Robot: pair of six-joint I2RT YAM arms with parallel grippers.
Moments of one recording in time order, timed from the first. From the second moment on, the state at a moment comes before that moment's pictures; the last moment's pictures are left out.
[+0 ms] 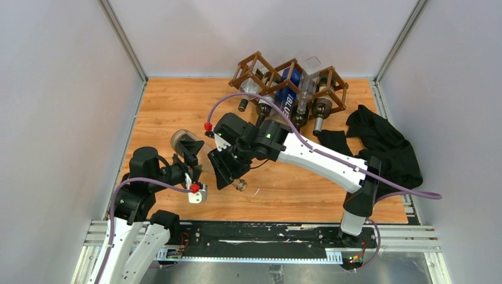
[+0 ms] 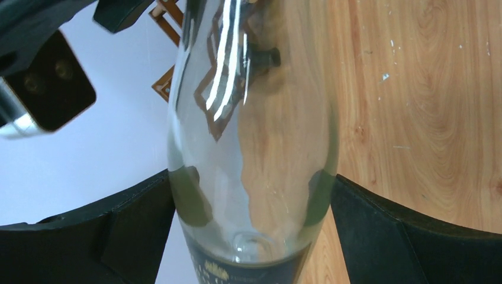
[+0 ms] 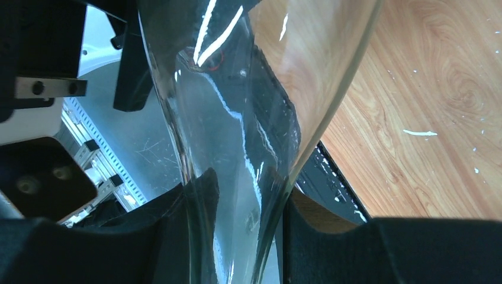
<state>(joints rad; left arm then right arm) -0.25 0.47 0.75 -0.72 0.67 1.53 1.17 1.74 1.88 -1.06 -0.29 0.47</state>
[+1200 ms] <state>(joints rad) -0.26 0.65 0.75 -0.40 0.57 0.69 1.09 1.24 1.66 -0.74 0.09 0.38</state>
